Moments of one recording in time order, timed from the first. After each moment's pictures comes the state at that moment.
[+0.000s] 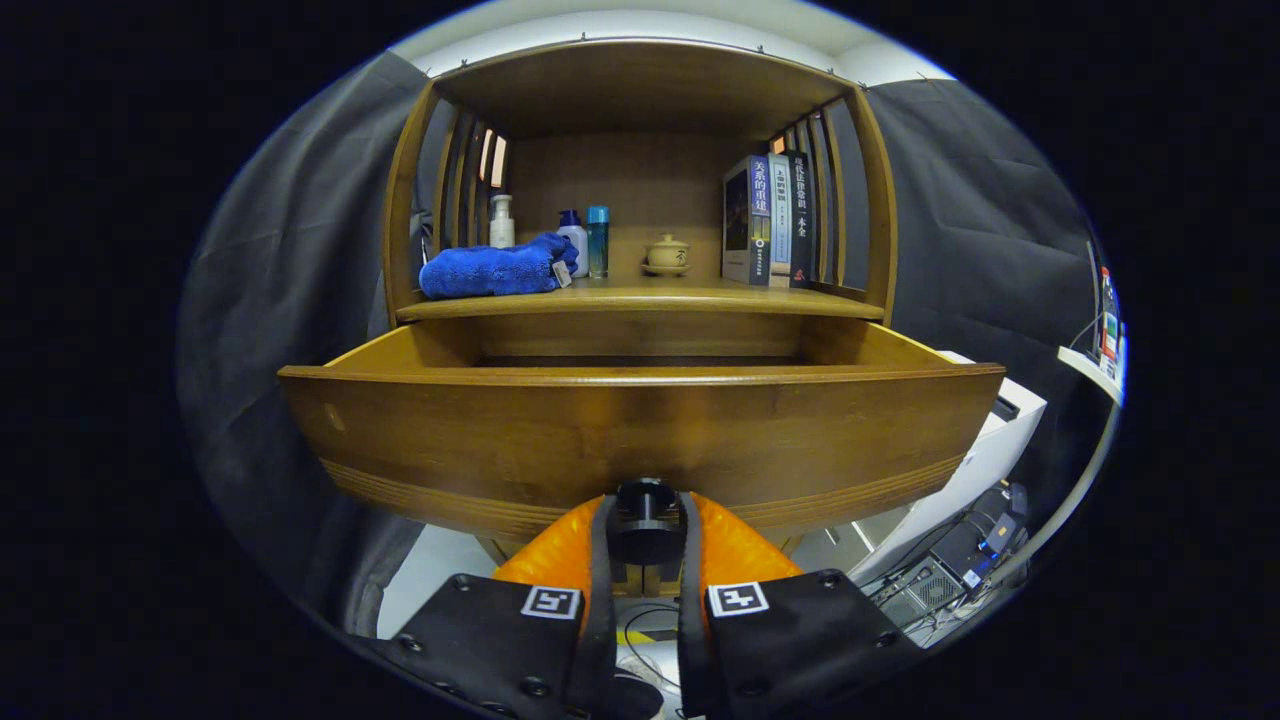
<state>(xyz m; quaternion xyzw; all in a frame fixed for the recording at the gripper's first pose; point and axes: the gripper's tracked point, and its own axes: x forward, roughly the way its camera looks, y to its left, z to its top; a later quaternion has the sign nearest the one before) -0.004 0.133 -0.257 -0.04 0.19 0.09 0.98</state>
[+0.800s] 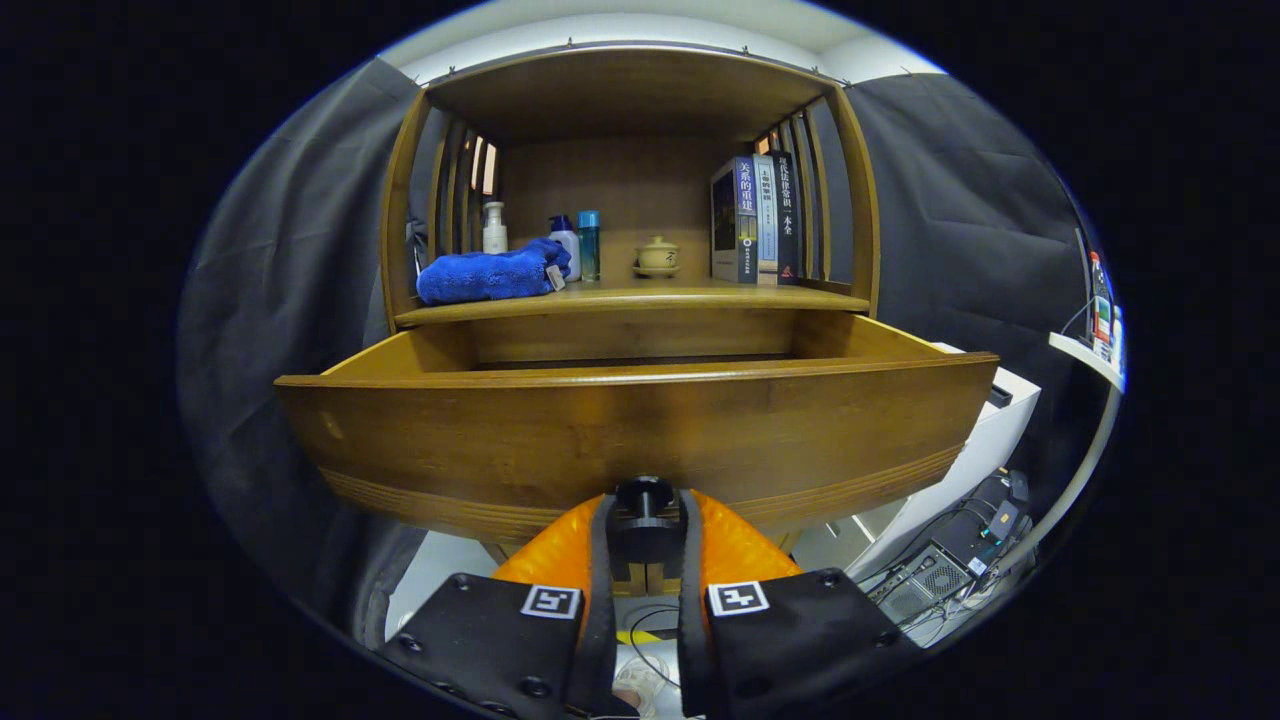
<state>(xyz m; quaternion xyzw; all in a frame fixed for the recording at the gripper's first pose) -0.011 0.132 -0.258 -0.03 0.18 0.07 0.98</state>
